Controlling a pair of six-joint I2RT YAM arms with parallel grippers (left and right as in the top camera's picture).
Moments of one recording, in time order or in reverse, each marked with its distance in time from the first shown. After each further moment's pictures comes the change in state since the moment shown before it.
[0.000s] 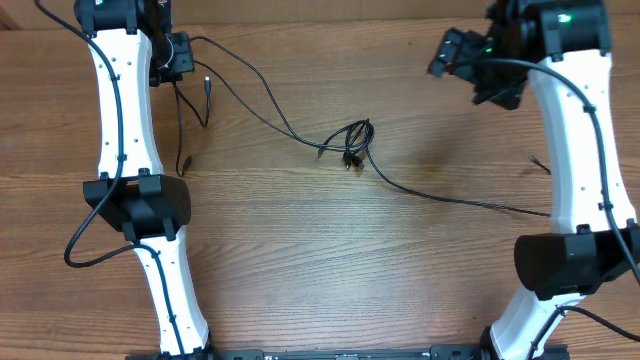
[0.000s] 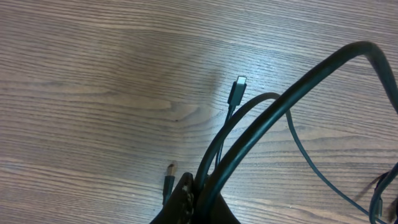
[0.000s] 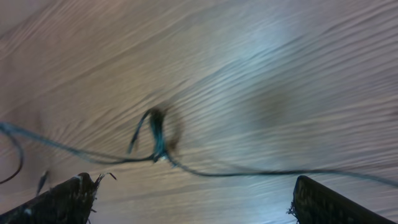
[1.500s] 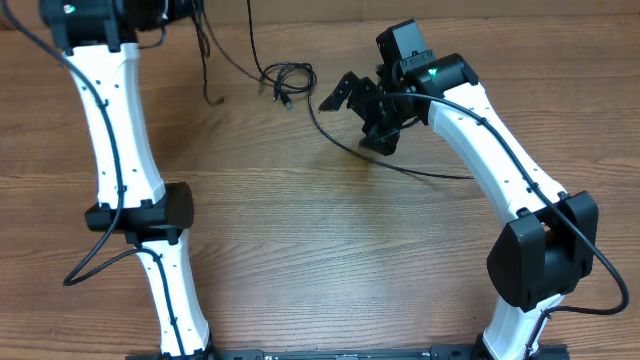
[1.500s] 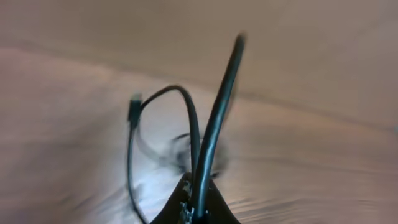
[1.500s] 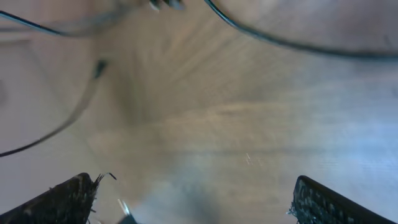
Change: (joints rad) left arm -0.033 -0.035 0.290 0.148 0.252 -0.167; right arm 0.268 0.000 -0.448 0.539 -0.351 0.450
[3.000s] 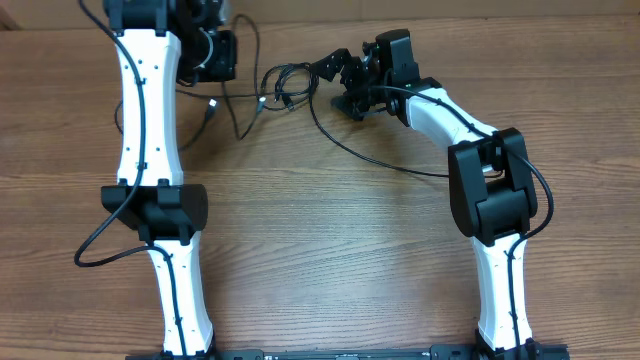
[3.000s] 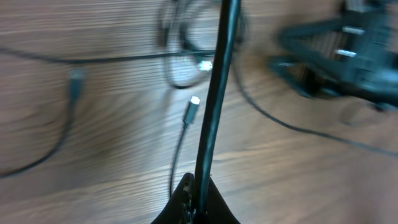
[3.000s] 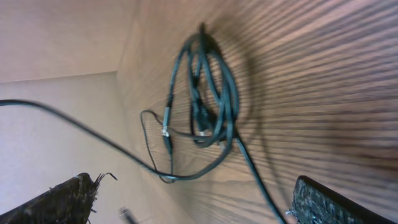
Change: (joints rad) left arm -0.089 0.000 -0.232 -0.246 0.073 0.276; right arm -0.089 0.436 -0.003 0.834 -0.212 0.103
